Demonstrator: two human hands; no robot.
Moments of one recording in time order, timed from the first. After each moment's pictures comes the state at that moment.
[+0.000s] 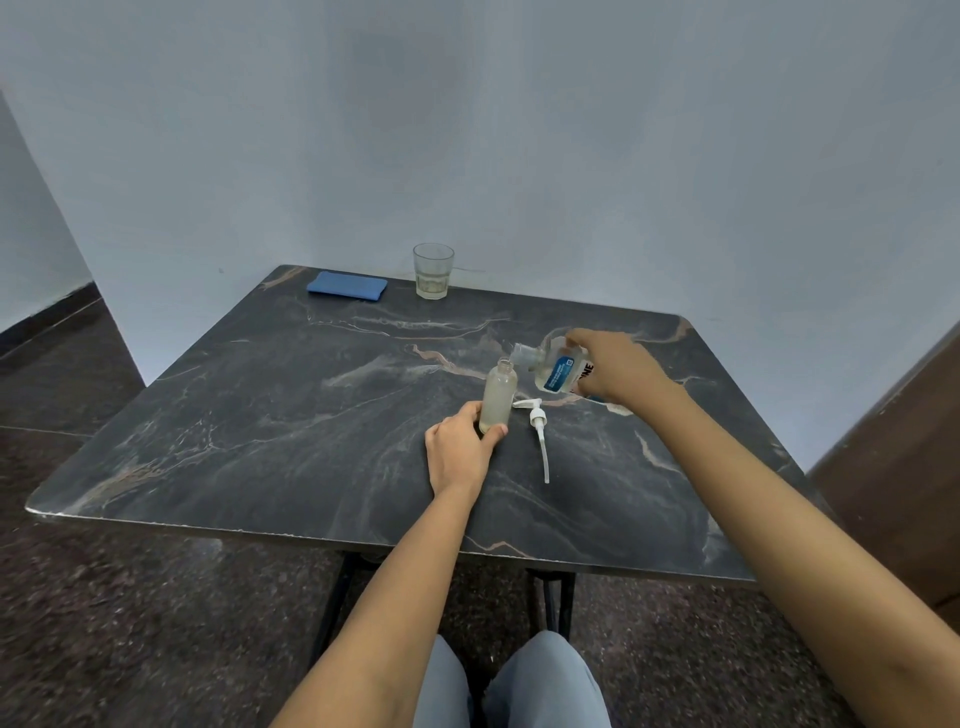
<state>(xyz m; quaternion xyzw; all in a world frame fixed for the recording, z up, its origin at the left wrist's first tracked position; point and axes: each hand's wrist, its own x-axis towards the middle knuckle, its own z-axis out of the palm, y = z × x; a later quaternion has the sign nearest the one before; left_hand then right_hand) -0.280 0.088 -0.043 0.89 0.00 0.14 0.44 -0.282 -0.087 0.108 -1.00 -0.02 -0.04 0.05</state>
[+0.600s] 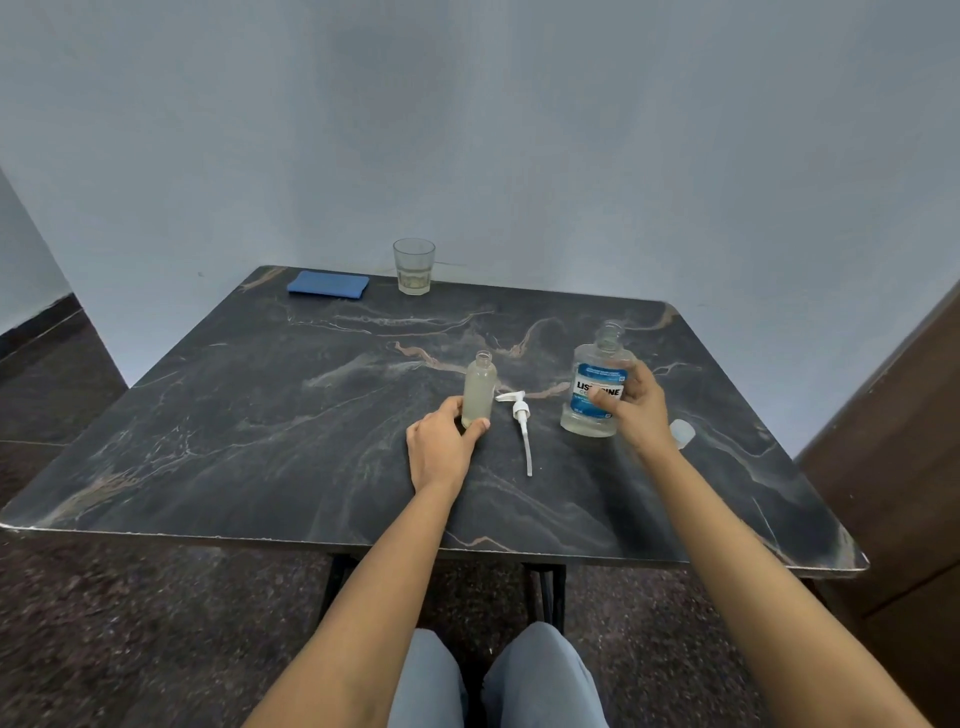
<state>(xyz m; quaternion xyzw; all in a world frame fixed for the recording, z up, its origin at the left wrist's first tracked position) -0.281 0.088 -0.042 0.89 0.00 0.13 0.43 -0.300 -0.153 0.011 -0.76 0.06 -0.18 0.62</state>
